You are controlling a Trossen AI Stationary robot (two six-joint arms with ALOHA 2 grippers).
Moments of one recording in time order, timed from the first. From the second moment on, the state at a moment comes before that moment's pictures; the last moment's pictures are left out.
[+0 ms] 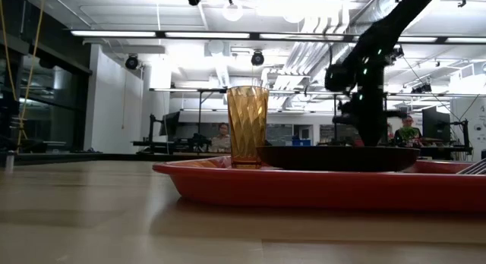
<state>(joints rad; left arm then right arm) 0.55 1.24 1.24 0.03 0.78 -0.60 -0.84 1.58 0.93 -0.75 0.21 0.39</state>
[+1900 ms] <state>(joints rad) 0.33 1.49 1.24 -0.22 0.17 -0.89 -0.05 1.64 1.50 -0.83 0.38 0.47</state>
